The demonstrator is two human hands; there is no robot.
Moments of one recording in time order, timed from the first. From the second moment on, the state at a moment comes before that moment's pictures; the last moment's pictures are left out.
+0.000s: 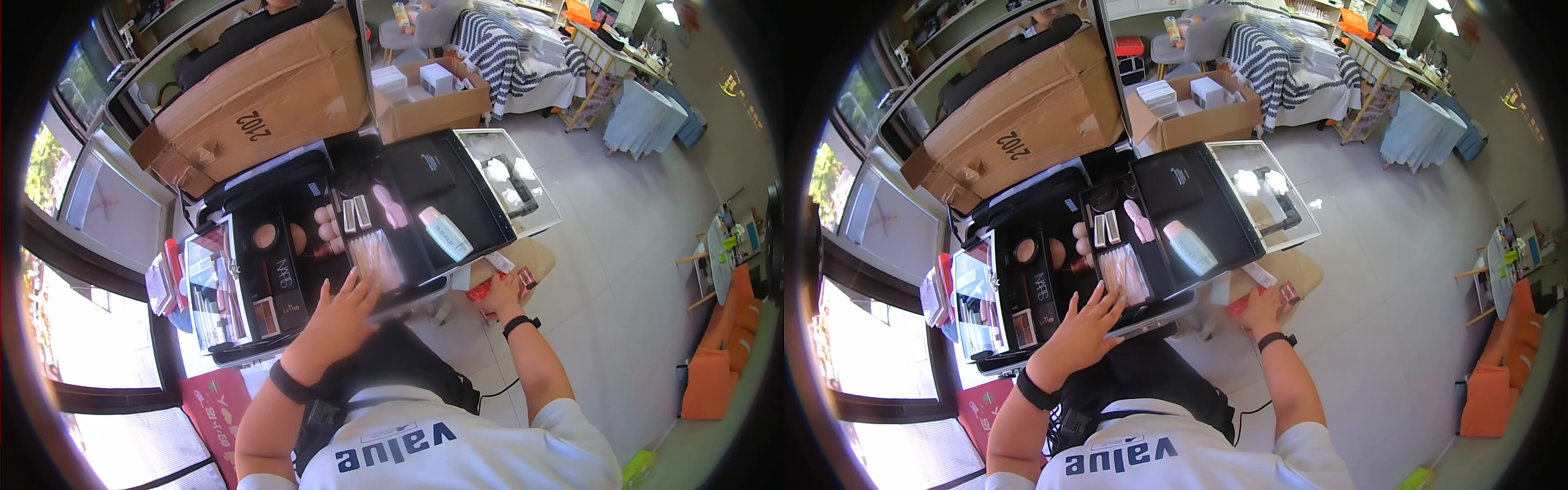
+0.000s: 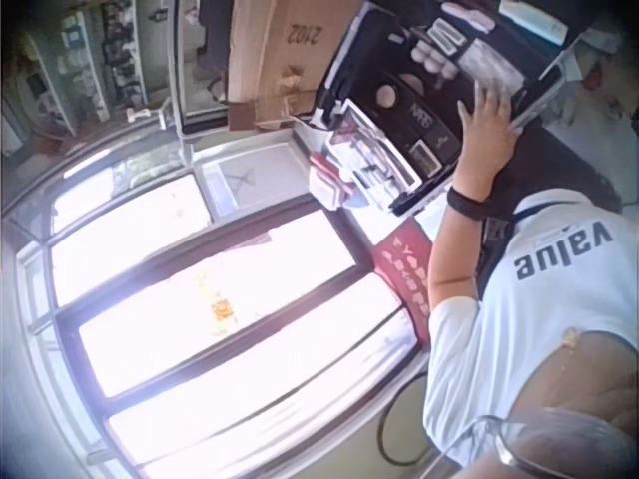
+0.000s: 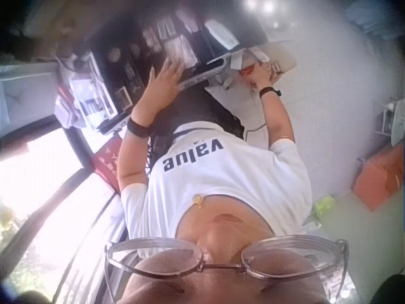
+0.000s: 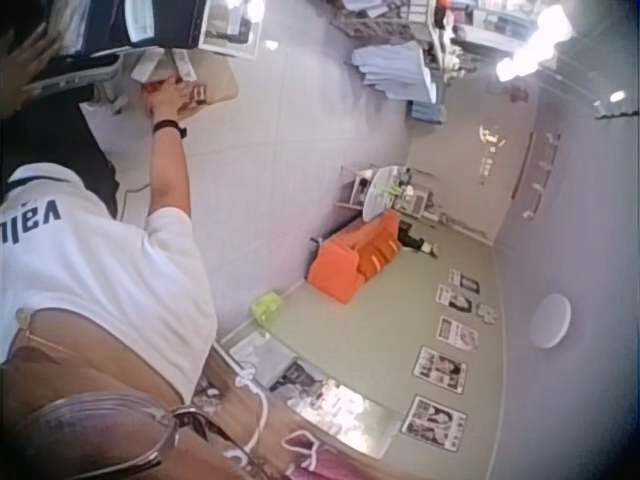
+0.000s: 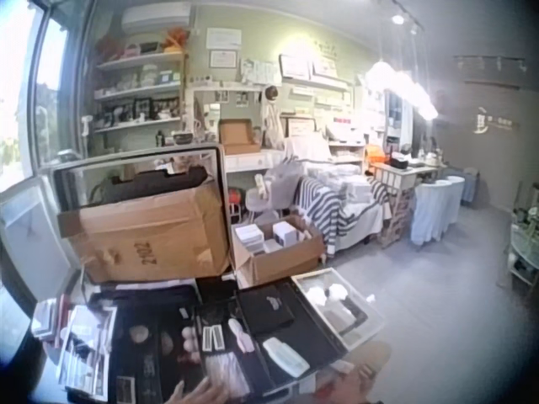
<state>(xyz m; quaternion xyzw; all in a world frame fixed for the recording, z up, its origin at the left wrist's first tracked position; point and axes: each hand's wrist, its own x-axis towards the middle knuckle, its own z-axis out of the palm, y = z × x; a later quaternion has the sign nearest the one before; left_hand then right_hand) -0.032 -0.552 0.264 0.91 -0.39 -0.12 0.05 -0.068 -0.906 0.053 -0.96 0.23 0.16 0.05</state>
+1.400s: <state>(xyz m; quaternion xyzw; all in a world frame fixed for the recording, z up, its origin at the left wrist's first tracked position) 0.042 -0.644 0.265 0.78 -0.59 0.05 0.20 0.017 -0.881 0.301 -0.97 -0.09 0.02 0.21</state>
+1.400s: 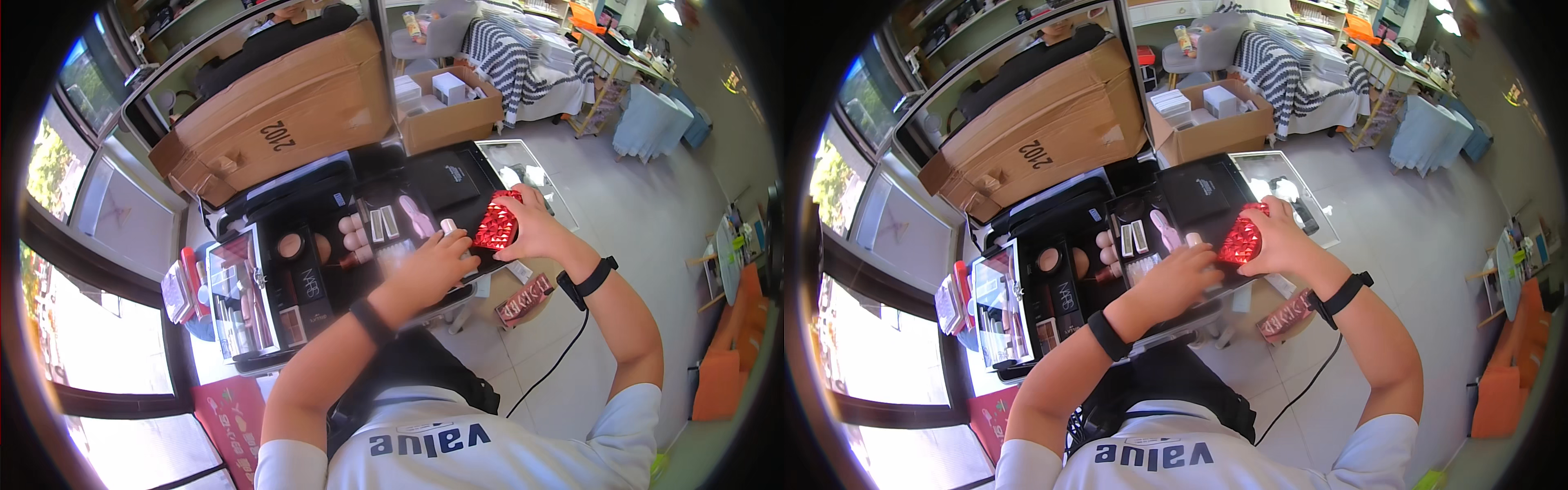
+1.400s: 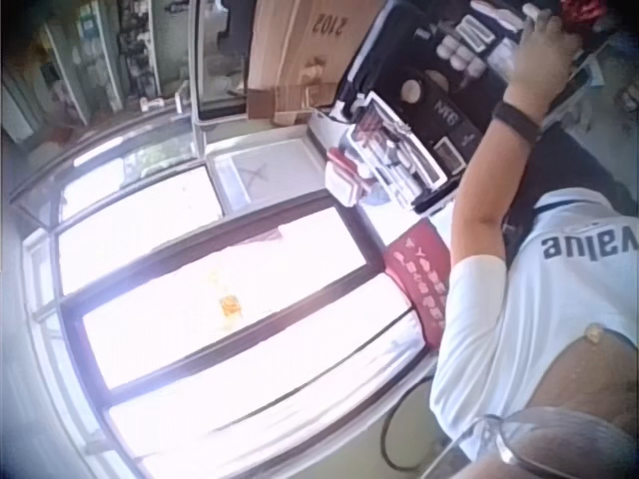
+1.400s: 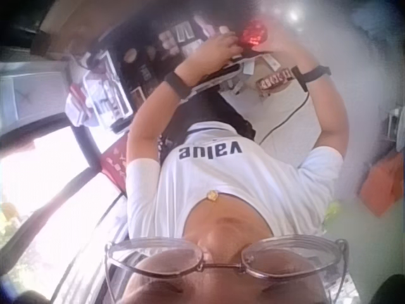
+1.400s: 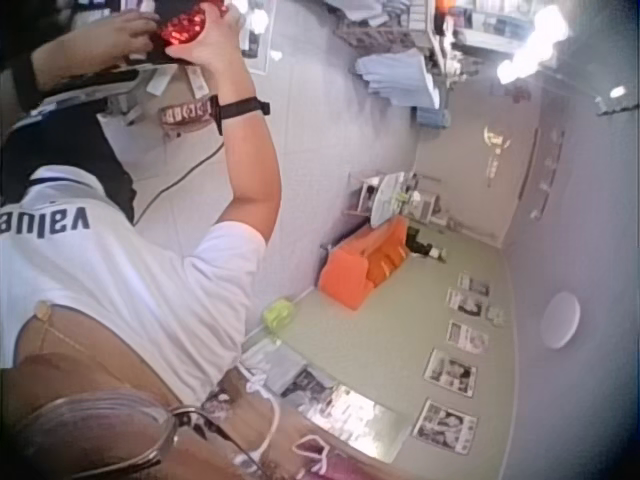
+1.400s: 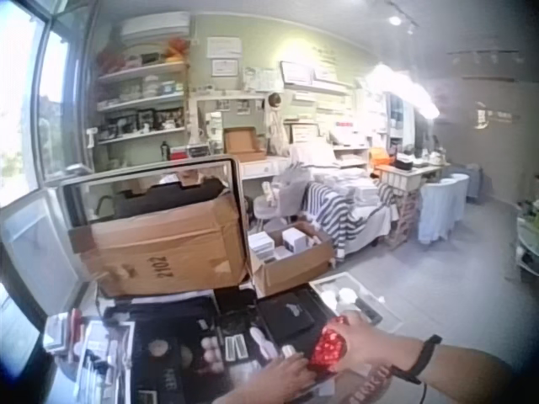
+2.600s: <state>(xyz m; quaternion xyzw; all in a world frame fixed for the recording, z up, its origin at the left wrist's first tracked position) 0.027 -0.579 0.301 0.76 -0.59 0.23 0.16 0.022 -0.875 0.300 -0.96 -0.15 0.08 0.22</state>
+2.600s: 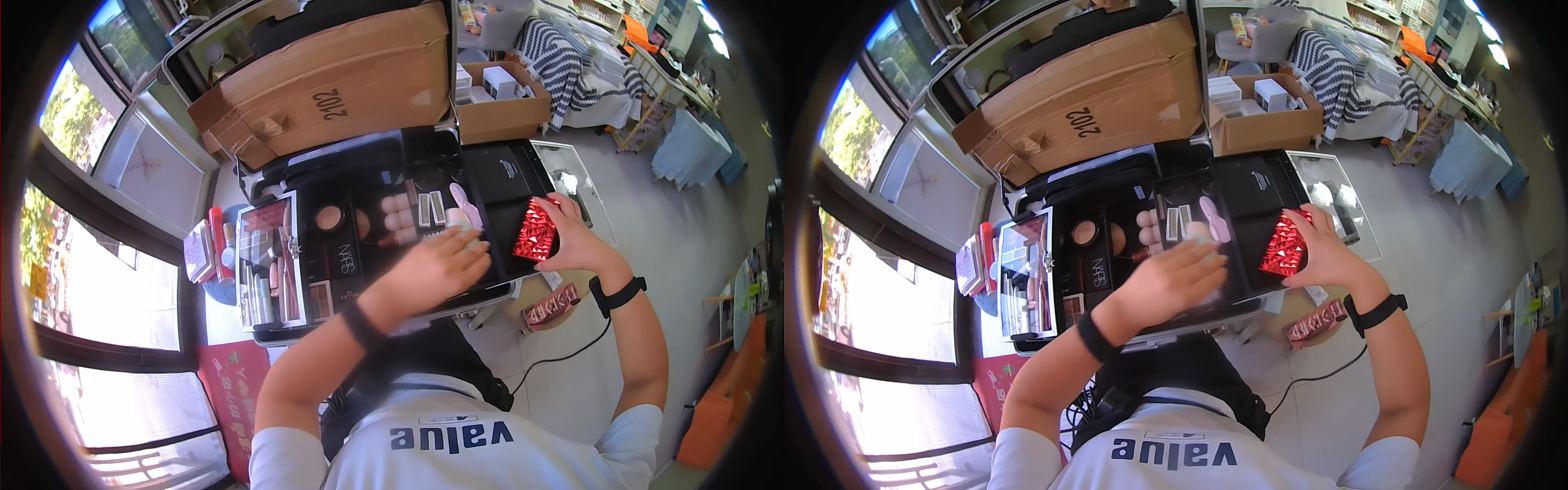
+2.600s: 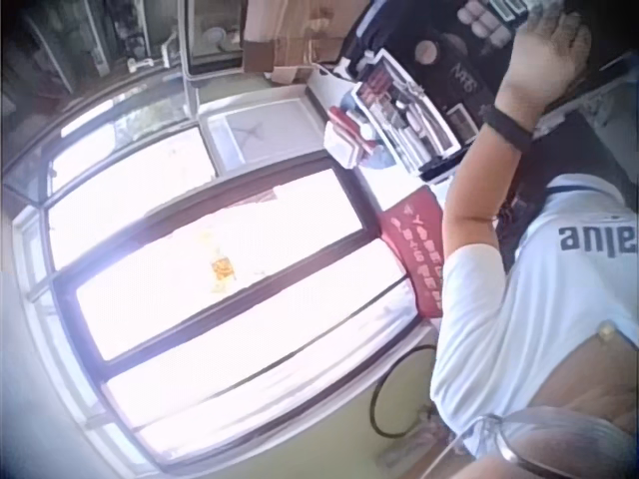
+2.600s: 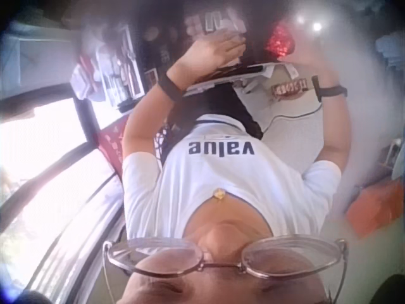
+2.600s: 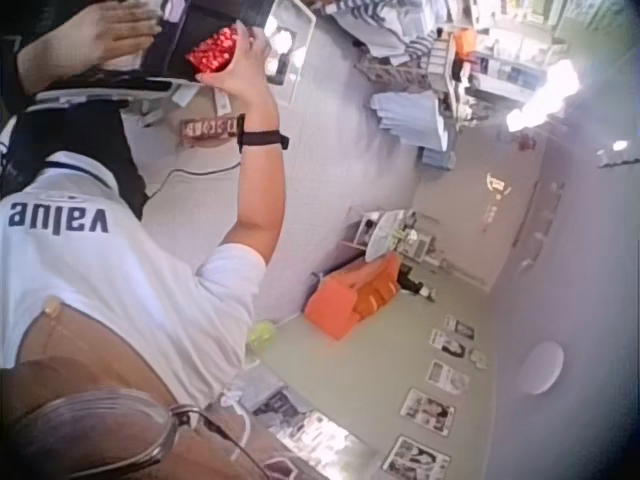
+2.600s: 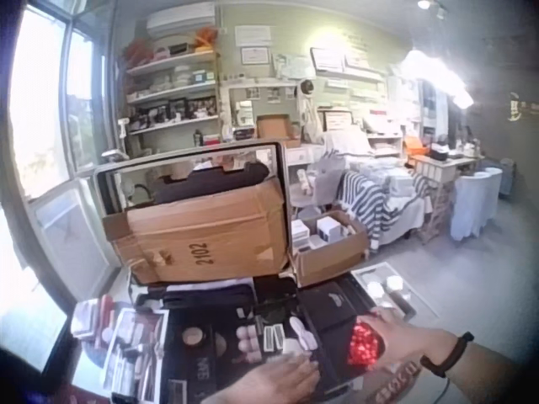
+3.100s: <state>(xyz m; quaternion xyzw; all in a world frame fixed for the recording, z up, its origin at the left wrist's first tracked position) 0.005 -0.475 0.273 0.88 -0.40 0.21 0.12 0.018 -0.879 0.286 -0.95 -0.18 0.12 0.22</state>
